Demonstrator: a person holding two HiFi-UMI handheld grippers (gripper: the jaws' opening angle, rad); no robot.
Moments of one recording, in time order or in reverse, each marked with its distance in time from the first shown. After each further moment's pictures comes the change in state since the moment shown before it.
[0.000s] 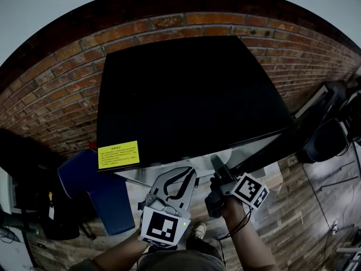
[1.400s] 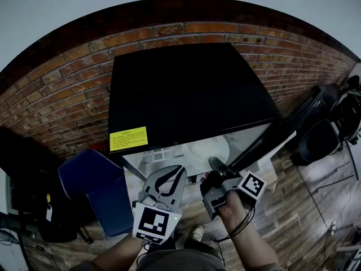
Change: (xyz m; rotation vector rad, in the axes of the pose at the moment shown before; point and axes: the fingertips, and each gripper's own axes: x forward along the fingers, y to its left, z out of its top) left arm -0.041 0.006 0.002 -0.031 -0.012 0.033; right arm -0.031 0.027 -0.018 0.459 -0.048 0.055
